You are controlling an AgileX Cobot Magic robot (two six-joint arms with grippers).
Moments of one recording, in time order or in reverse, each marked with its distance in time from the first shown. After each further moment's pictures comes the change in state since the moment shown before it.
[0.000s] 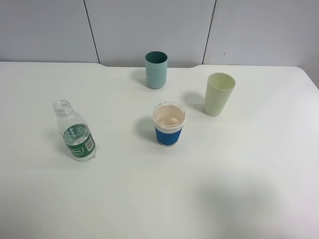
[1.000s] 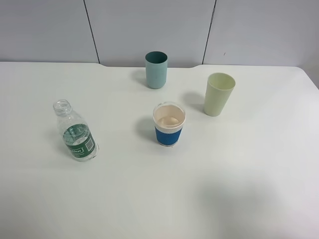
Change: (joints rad) left arm 0.003 -0.202 0.070 -0.089 0.489 -0.015; right arm 0.000 0.000 0.000 0.000 0.000 0.000
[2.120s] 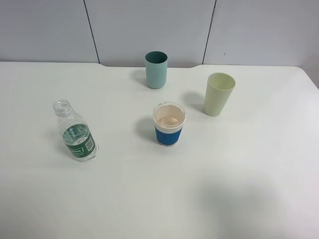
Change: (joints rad) left arm -0.115 -0.001 0.000 0.026 0.002 0.000; right arm 0.000 0.000 0.000 0.000 0.000 0.000
